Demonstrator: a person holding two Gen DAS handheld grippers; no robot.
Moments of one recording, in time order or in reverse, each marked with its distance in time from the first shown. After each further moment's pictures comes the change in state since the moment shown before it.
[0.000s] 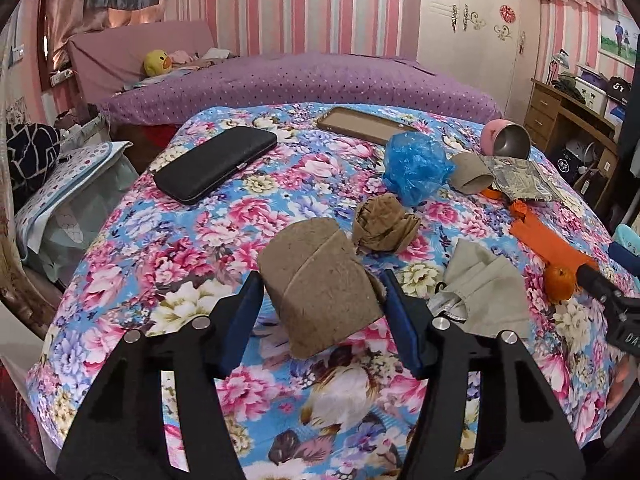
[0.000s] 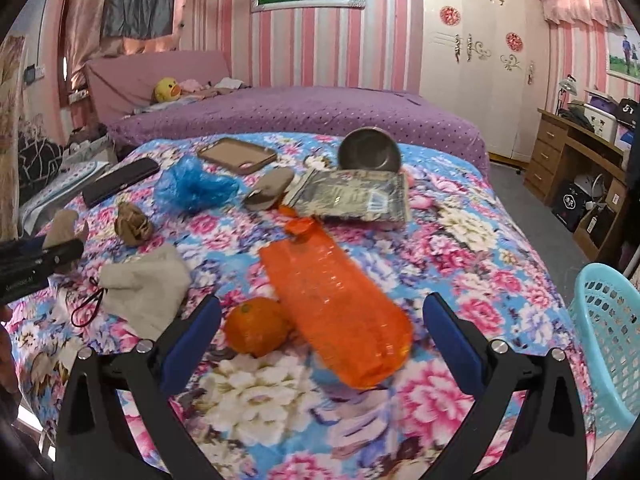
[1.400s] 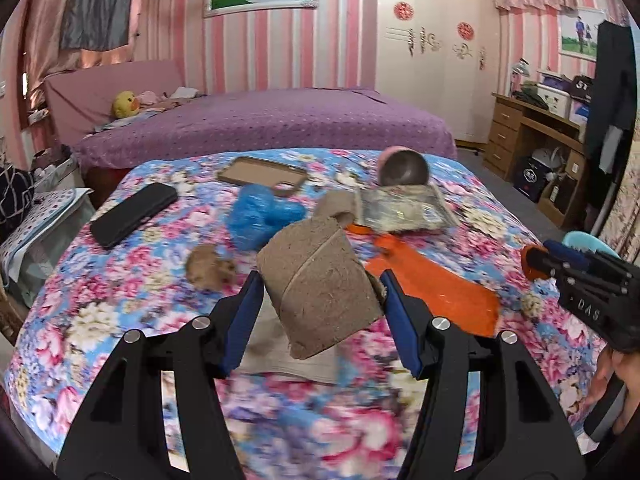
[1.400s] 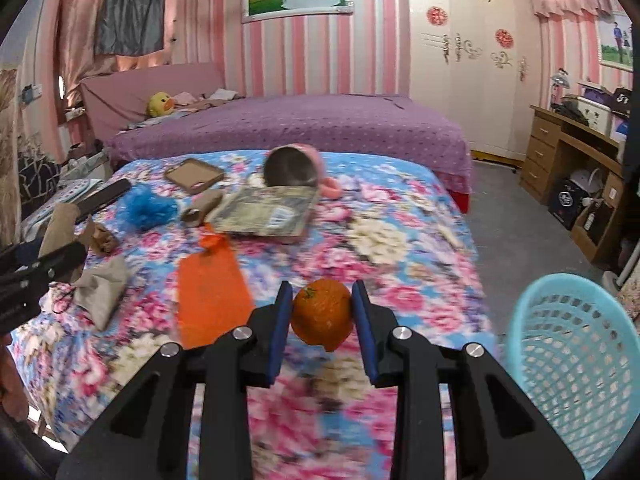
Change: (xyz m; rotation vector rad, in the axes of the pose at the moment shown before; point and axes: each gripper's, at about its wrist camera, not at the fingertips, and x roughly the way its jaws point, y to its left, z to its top) left arm -0.041 -0.143 0.006 0.068 -0.126 -0.088; right arm -0.023 -0.116 0.008 0.033 -0.032 0.004
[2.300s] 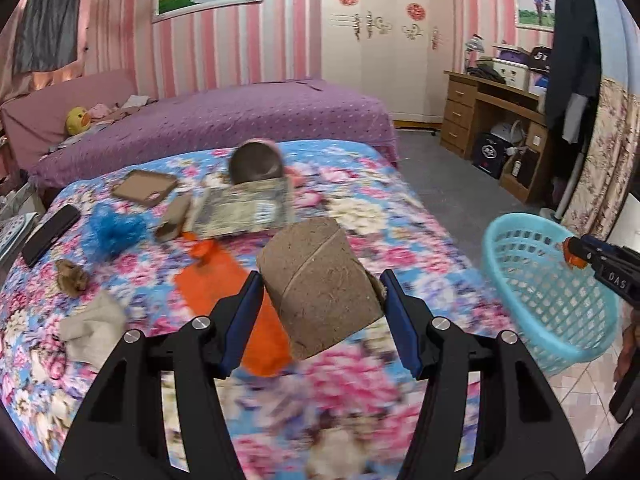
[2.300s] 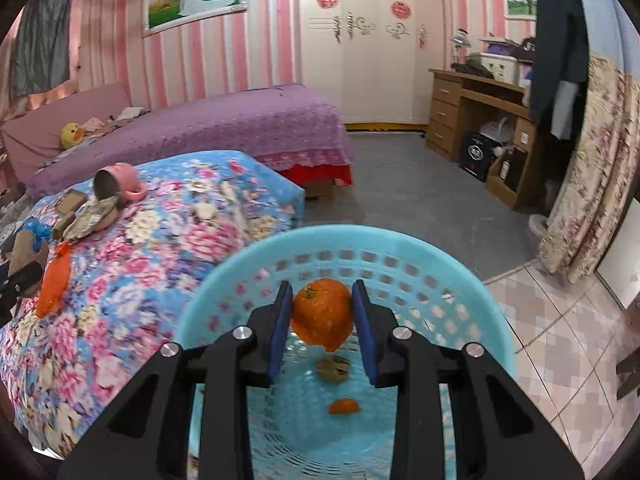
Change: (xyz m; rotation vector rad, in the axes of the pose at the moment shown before) left arm 0.016 -0.167 0.003 0.095 0.030 -0.118; right arm -0.057 -0.214 -0.038 0.202 0.036 -0.248
